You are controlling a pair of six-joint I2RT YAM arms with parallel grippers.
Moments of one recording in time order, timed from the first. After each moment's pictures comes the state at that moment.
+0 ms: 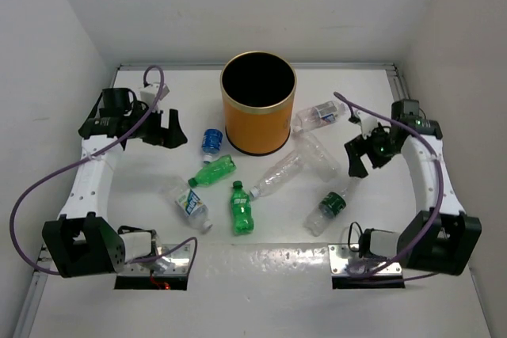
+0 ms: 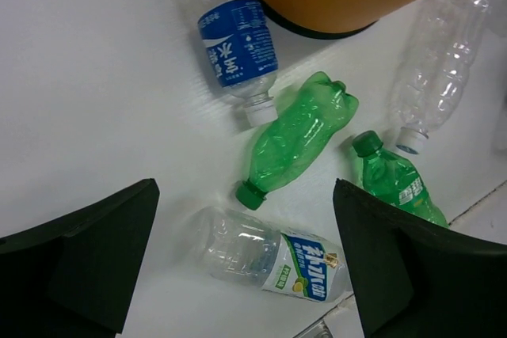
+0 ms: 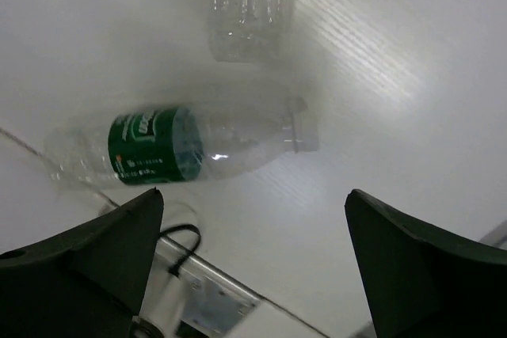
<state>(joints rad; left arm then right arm) 0.12 1.21 1.12 -0.76 0.56 0.22 -0.18 1.21 0.97 -1.05 -0.39 -0.64</state>
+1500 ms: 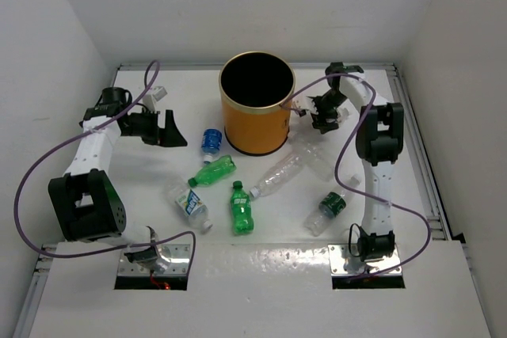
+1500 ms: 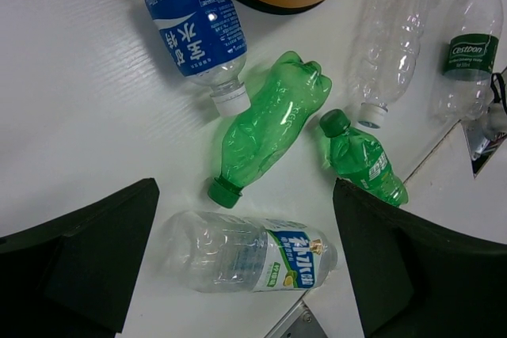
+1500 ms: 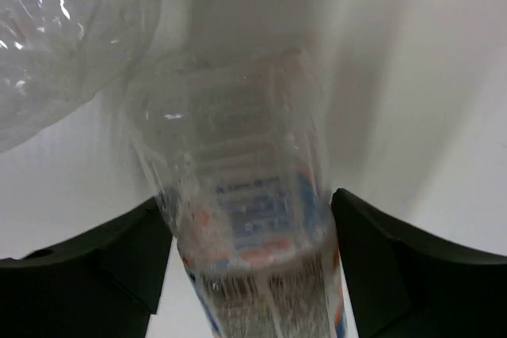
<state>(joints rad) 0.22 1.46 1.18 -0.86 0.83 0.36 0.09 2.36 1.98 -1.13 -0.42 -1.73</state>
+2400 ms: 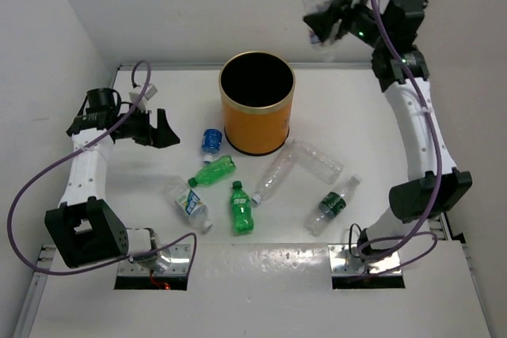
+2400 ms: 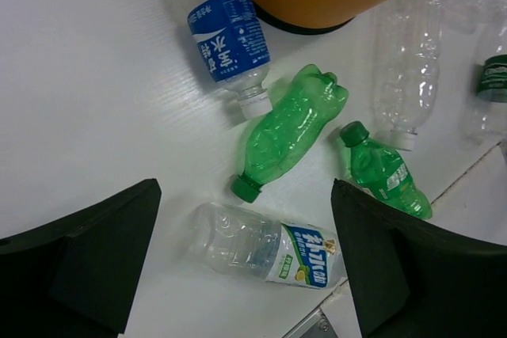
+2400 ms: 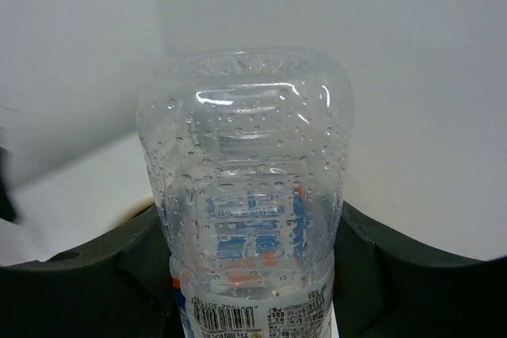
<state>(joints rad) 0.27 1.29 1.15 -0.84 0.80 0.35 0.09 1.62 1.85 -0.18 -0.62 -0.08</state>
